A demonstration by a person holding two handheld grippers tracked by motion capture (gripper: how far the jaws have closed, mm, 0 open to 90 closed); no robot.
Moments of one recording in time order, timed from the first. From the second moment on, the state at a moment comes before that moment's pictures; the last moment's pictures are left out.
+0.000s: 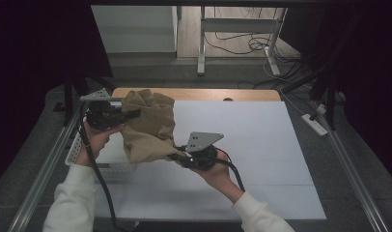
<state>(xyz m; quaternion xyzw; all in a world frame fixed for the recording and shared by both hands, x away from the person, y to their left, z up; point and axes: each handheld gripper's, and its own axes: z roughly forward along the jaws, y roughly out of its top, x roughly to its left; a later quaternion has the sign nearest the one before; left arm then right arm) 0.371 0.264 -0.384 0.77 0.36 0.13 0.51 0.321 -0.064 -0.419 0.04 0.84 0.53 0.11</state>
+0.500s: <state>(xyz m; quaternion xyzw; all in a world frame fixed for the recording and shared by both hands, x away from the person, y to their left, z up) 0.371 0.298 -0.379 0.76 0.38 0.14 0.50 0.330 -0.026 -0.416 0.04 0.84 0.53 0.09</state>
